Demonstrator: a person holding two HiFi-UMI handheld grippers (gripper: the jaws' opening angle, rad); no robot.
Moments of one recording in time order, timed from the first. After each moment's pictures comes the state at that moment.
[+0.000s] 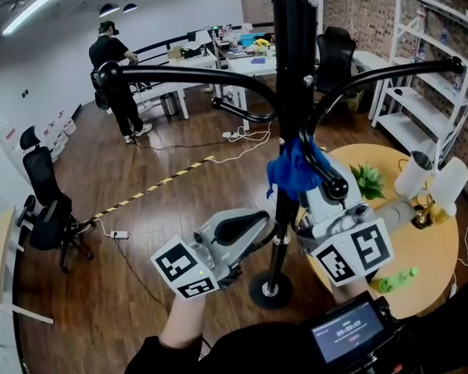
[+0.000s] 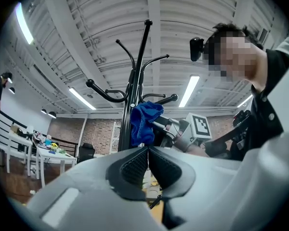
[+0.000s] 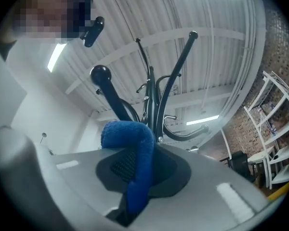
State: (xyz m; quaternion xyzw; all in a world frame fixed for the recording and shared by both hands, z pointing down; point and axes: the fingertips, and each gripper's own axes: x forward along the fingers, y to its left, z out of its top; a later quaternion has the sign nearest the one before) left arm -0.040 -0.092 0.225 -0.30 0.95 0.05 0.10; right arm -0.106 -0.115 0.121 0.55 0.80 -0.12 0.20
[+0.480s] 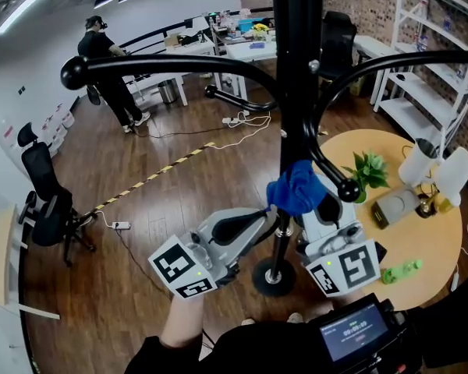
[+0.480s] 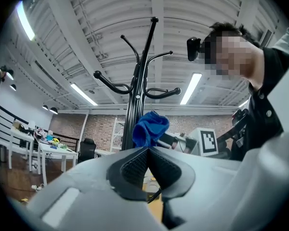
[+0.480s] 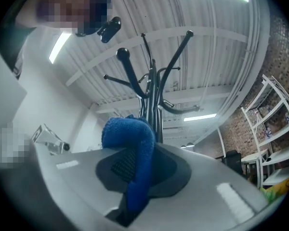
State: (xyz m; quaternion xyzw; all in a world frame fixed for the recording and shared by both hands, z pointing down) left arm -0.039 -0.086 0.246 -0.30 0.95 0.05 0.07; right arm -0.100 -0.117 0.188 0.54 0.82 -0.09 0.18
